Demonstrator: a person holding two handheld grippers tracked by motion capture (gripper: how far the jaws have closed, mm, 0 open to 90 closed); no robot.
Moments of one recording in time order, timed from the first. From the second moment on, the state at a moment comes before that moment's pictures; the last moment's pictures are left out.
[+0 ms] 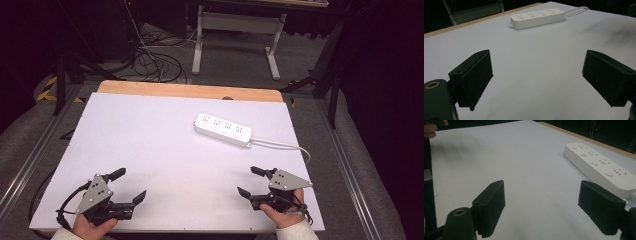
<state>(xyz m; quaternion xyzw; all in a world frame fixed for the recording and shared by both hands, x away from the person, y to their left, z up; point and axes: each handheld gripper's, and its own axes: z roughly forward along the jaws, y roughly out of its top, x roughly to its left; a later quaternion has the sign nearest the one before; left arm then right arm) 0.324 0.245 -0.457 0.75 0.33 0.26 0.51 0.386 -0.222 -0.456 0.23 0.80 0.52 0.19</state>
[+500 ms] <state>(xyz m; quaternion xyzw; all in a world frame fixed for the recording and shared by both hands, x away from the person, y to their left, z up) 0.323 0.245 -0.457 0.75 0.33 0.26 0.51 0.385 -0.221 -0.454 0.22 0.81 0.52 0.19</state>
